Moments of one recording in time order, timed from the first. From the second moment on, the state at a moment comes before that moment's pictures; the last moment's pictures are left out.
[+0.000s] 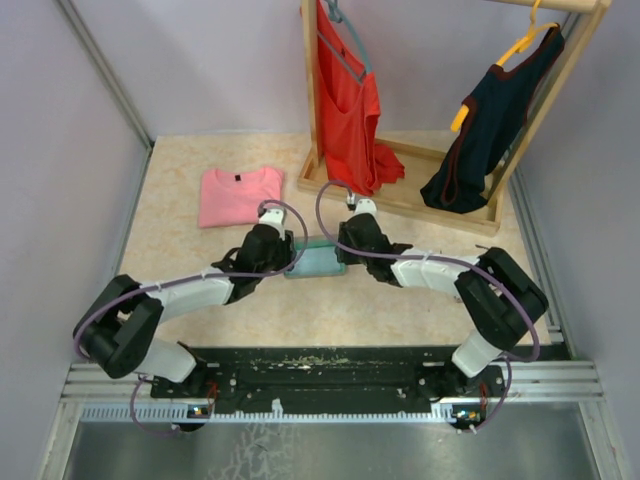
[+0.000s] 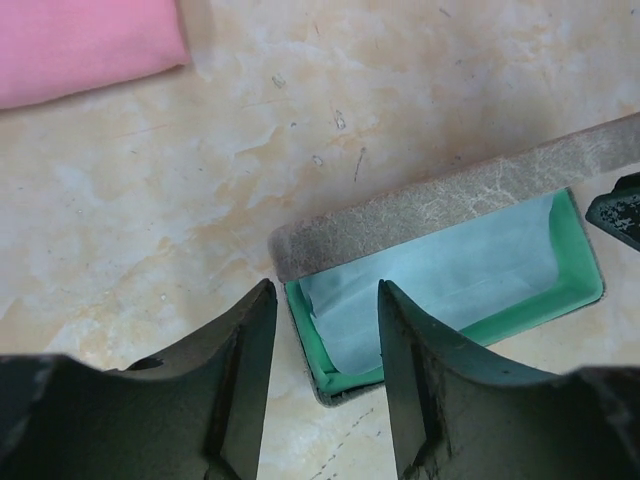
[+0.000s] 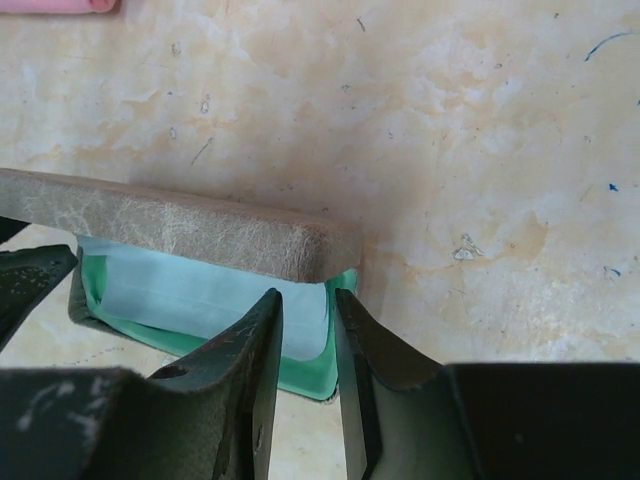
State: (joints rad) left arm -0.68 1.45 0.61 0.25 -0.27 -0.35; right arm 0.72 1.61 0.81 0.14 0.19 0.51
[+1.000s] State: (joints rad) left arm -0.67 0.85 0.55 -0.27 -0.29 -0.60; right arm 0.59 0.90 0.63 -0.56 0.79 0.78
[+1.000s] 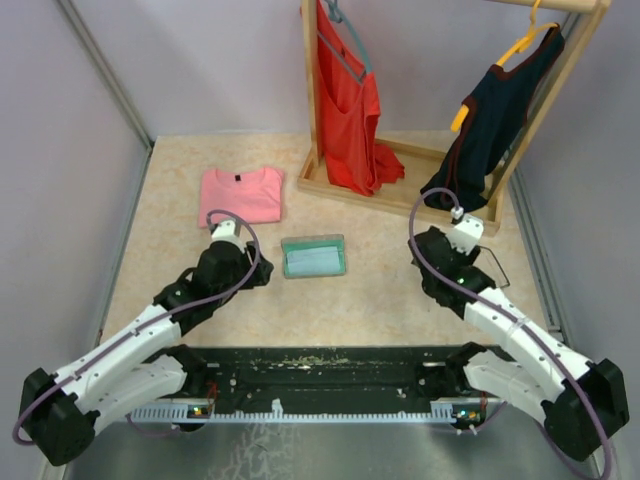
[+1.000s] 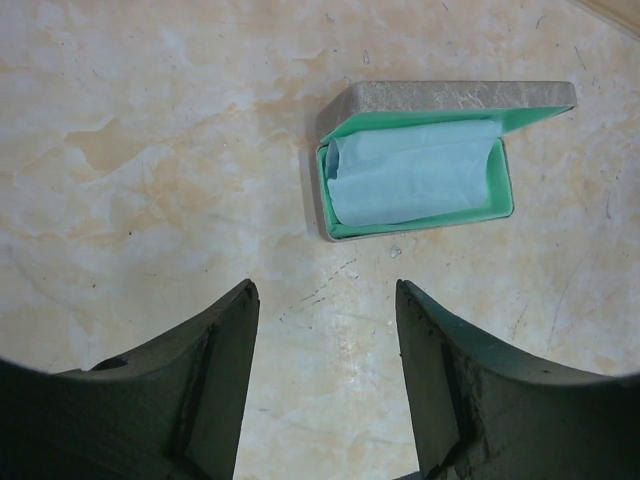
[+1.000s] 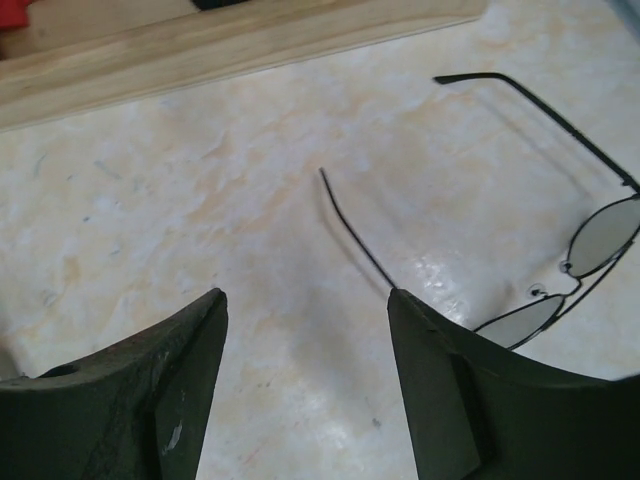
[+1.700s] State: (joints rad) left arm -0.67 0.83 0.57 -0.35 -0.26 -0.60; right arm 0.20 1.17 0.68 -0.49 0.40 0.46
